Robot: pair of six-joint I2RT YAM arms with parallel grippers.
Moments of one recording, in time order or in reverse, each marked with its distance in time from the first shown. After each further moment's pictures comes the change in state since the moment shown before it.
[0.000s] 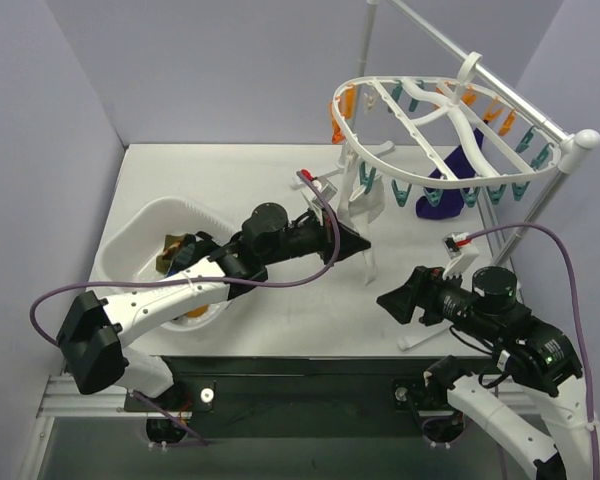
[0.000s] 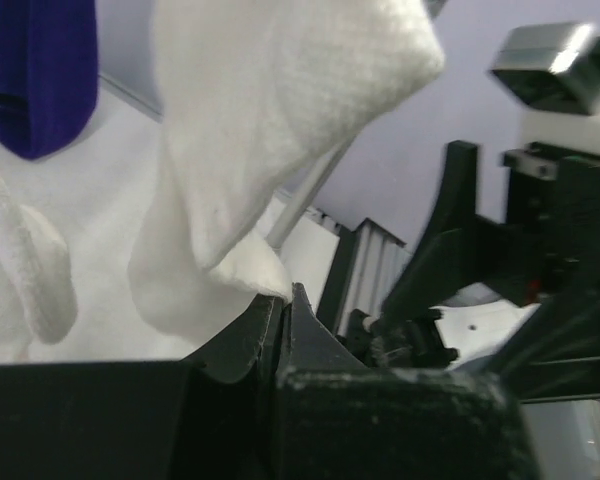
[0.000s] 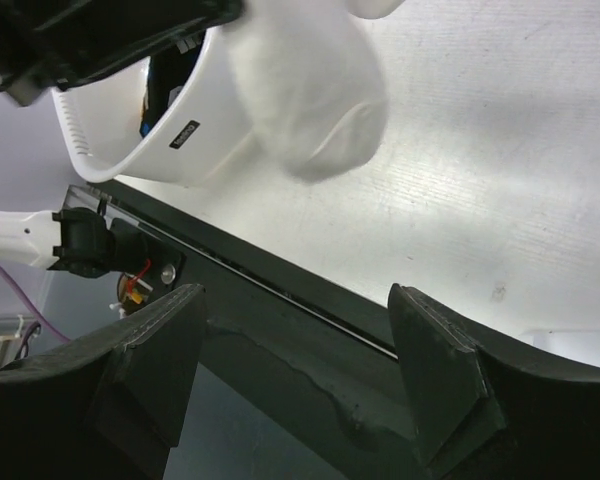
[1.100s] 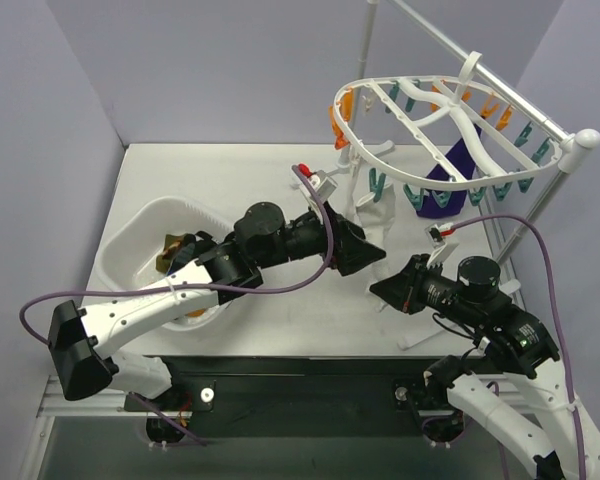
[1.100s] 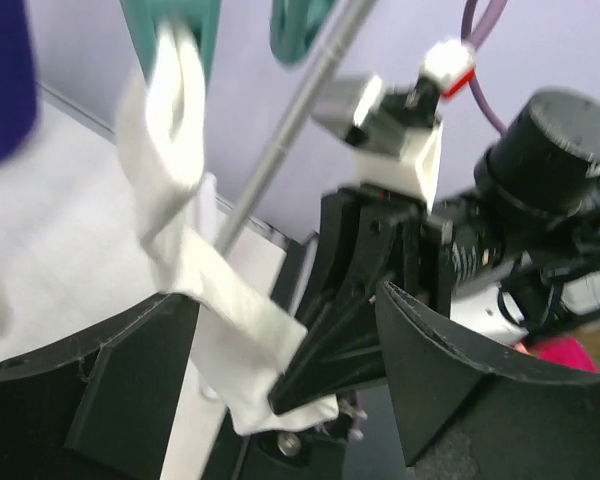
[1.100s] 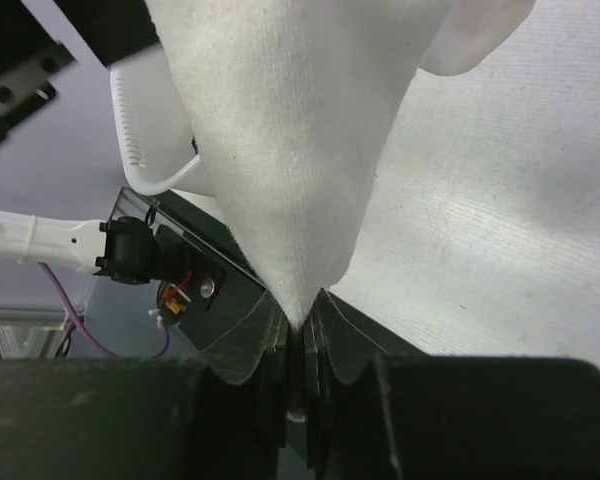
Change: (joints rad) left arm -0.079 -0.076 0.049 -0.064 -0.006 -0.115; right arm 0.006 0.045 -0.122 0.244 -0.101 0.042
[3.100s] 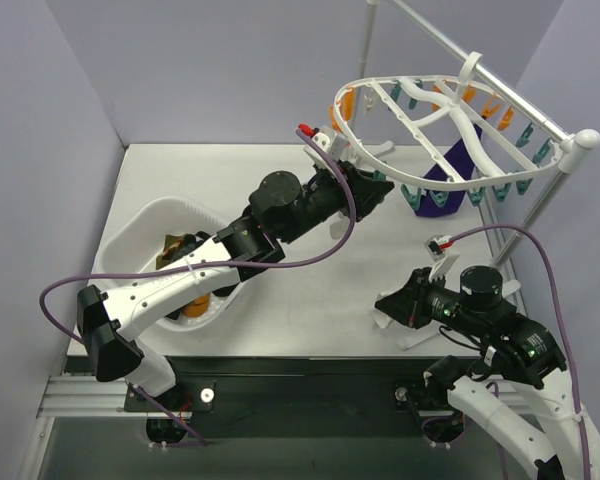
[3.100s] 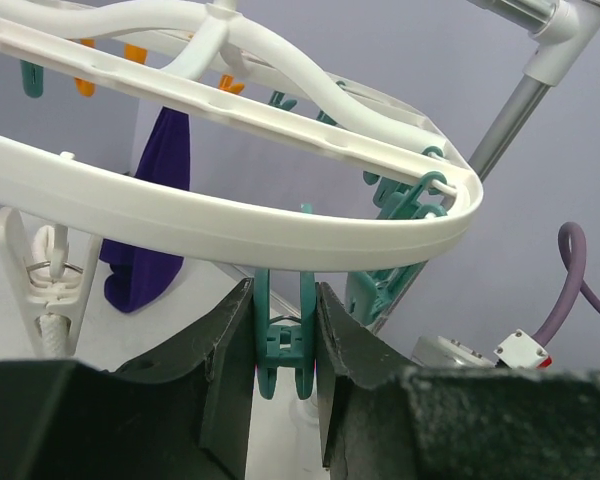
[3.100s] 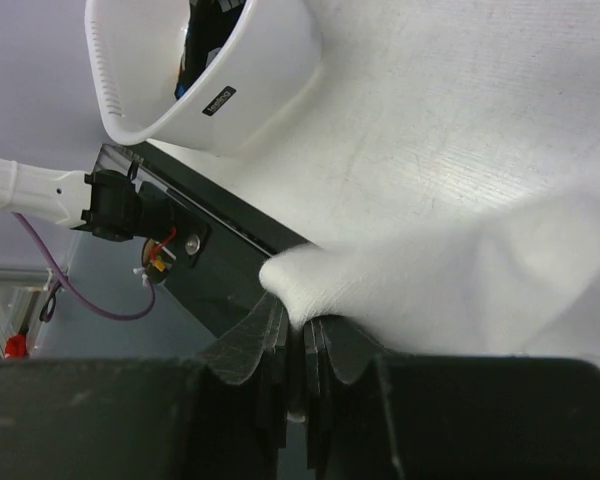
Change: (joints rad) left arm 0.000 0.170 0.356 -0.038 -0.341 0.199; right arm 0.008 -0.049 0.000 -0.124 -0.026 -0.042
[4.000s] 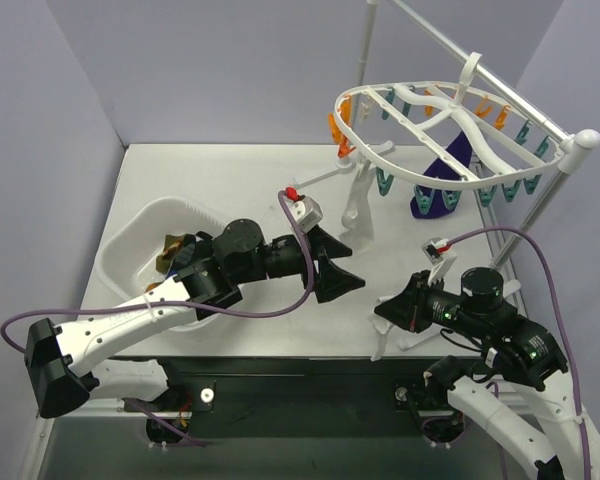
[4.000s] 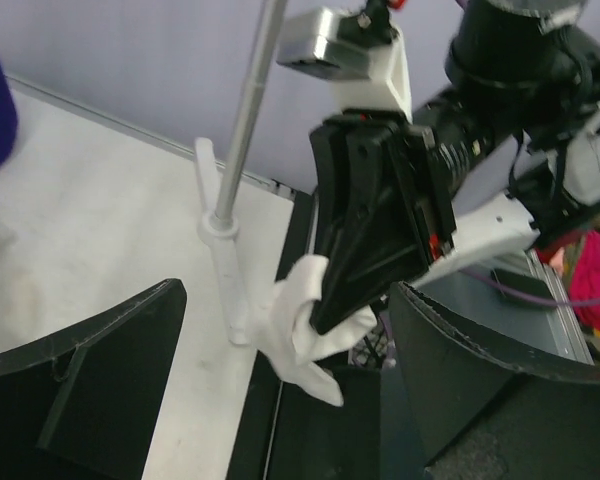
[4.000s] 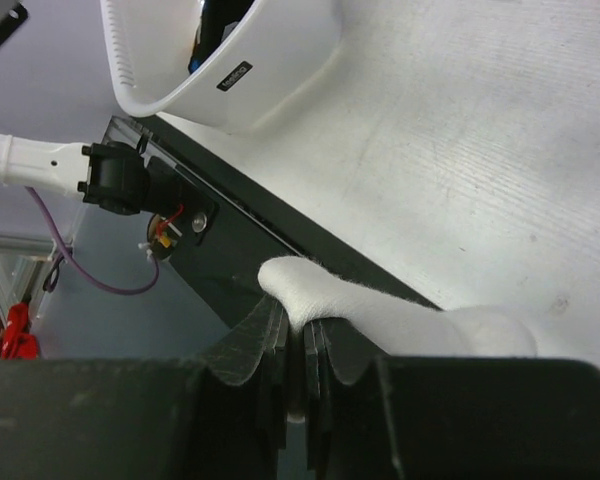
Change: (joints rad) left arm 0.001 -0.322 -0.461 -0.015 0.390 -0.007; right arm 0.000 -0.009 0.000 -0.023 -0.043 -0.033
